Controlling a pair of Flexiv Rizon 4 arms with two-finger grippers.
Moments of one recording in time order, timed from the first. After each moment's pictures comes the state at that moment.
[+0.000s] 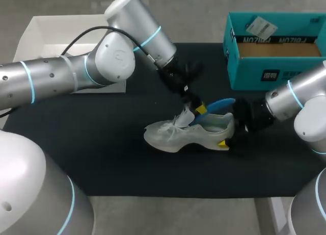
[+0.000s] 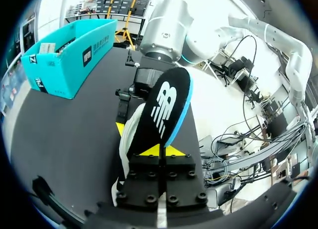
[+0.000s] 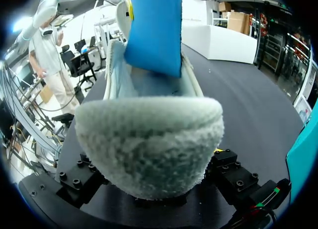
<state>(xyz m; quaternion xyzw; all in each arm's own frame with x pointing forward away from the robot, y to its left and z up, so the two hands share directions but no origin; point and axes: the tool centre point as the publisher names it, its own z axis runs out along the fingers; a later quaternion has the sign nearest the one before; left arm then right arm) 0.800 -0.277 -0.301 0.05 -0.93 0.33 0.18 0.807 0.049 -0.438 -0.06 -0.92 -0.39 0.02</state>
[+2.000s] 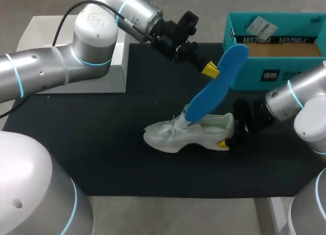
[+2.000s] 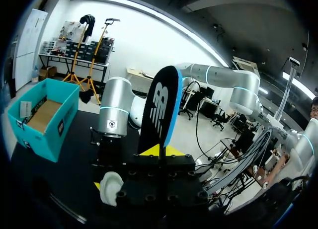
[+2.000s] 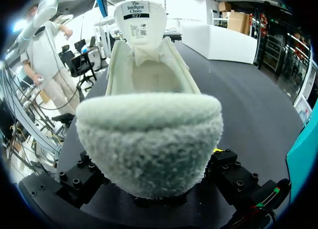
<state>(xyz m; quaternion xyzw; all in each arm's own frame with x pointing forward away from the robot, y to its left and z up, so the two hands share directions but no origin) 0.773 -0.291 -0.136 -0.05 -0.81 0.51 0.28 0.807 0.049 -0.438 -0.06 -0.92 -0.39 0.02</state>
